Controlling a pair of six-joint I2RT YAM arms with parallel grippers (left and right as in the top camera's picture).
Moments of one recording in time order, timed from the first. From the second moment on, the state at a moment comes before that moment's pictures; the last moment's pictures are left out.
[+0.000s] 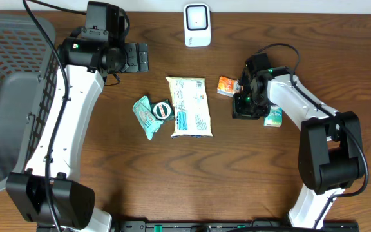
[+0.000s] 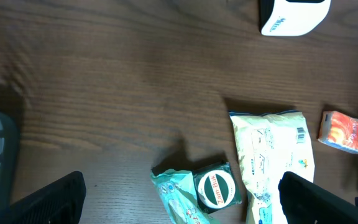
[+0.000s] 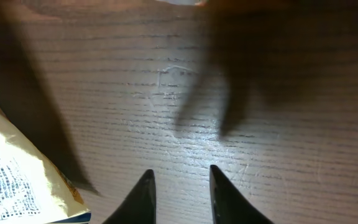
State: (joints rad) left arm -0.15 1.70 1.69 -1.00 0.02 -0.20; right arm 0.23 1.97 1.33 -0.86 -0.26 0.27
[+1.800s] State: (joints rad) left arm -0.15 1.70 1.69 -1.00 0.02 -0.20; right arm 0.05 1.97 1.33 -1.05 0.09 0.28
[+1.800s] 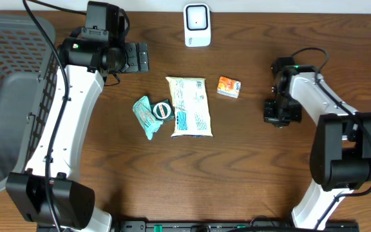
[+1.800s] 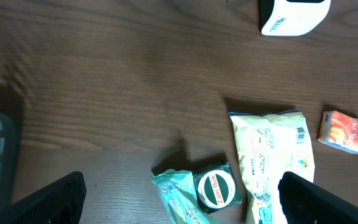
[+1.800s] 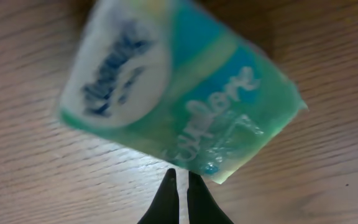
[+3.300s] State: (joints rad) left arm -0.15 1.70 1.69 -1.00 0.02 -0.20; right arm -0.24 1.98 1.33 -0.90 -0.30 0.01
